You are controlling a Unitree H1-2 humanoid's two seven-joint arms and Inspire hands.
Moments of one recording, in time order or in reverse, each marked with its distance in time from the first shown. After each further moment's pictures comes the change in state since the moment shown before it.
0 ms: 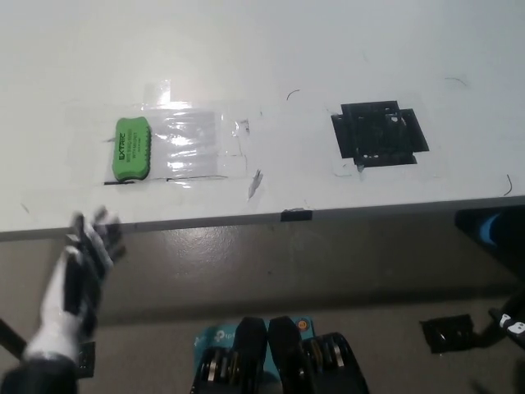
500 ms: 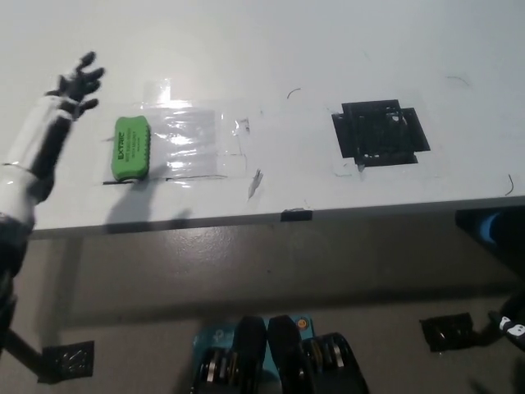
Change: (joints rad) left_arm -0.382 0.336 -0.216 0.088 0.075 0.010 -0.015; right_arm 0.002 -0.001 -0.001 0.002 0.005 0.014 0.000
